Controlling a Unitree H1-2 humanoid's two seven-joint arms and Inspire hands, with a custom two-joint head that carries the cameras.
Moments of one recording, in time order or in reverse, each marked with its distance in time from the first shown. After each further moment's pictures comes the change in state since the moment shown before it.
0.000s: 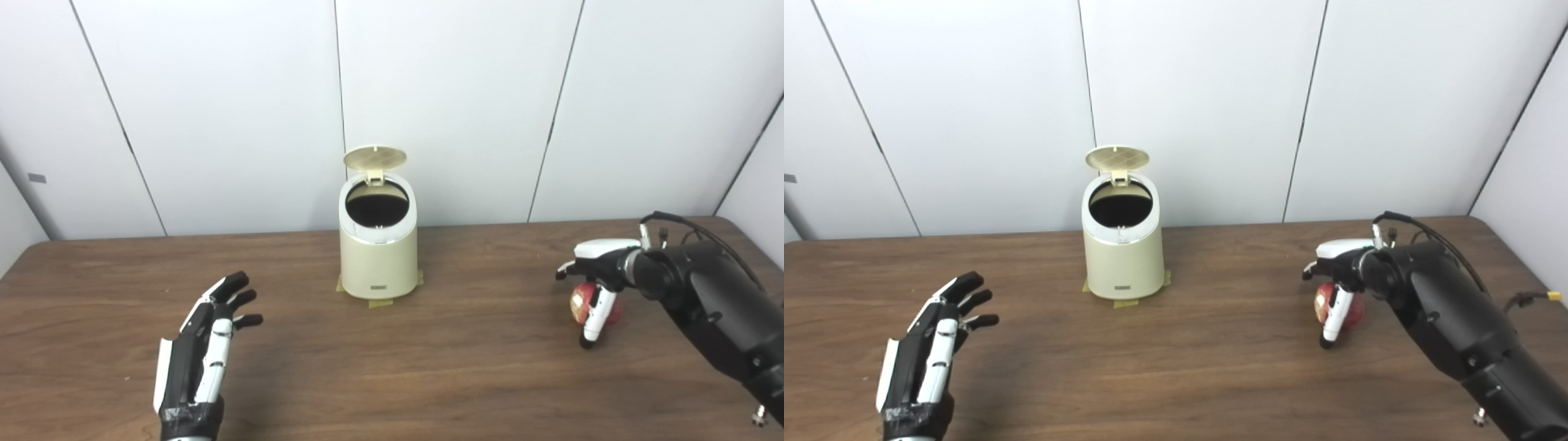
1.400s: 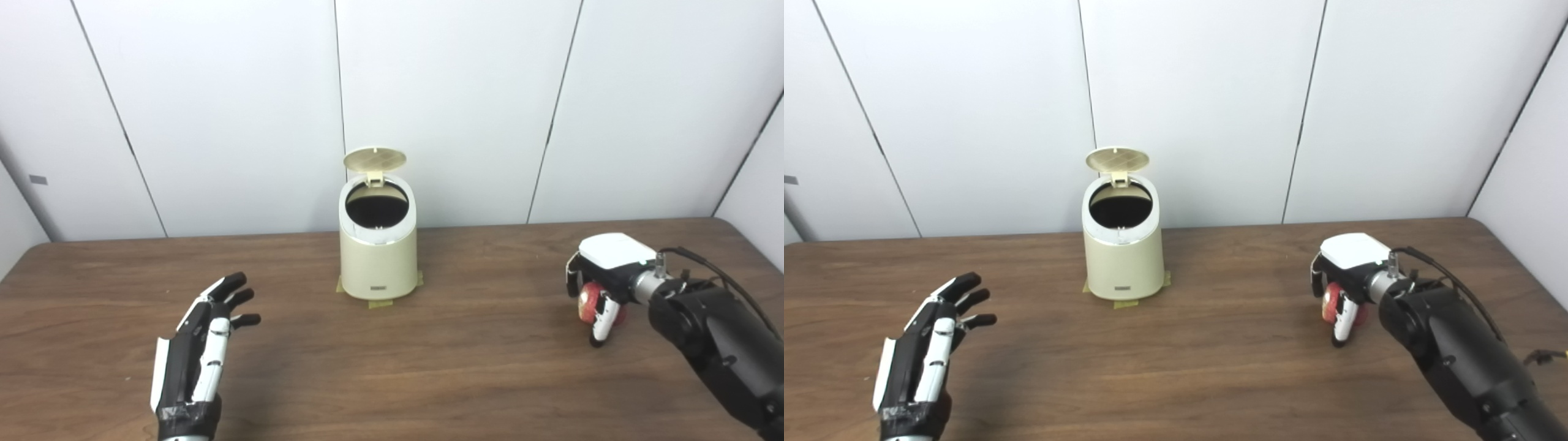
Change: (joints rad) left arm -0.004 0.004 0.005 0.000 -0.004 0.000 -0.001; right arm 0.140 0.022 -0.087 0.034 -0.010 -0.161 -0.460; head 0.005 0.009
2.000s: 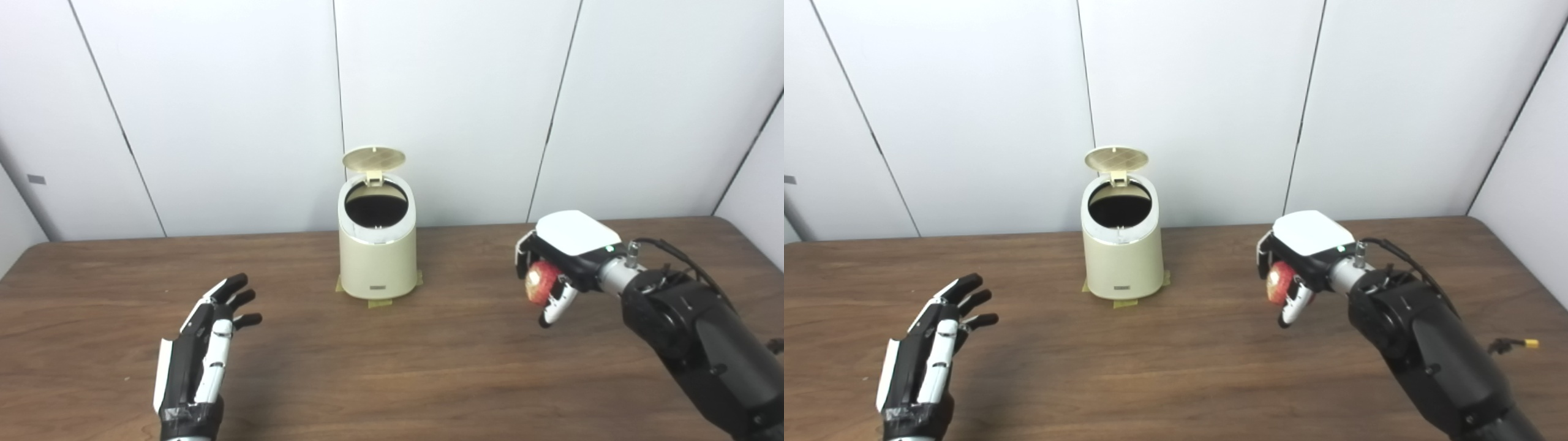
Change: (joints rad) left arm 0.002 0.003 -0.007 0.026 0.000 0.000 -0.003; right arm -0.018 0.088 -0.025 -0.275 0.051 -0.036 0.015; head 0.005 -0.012
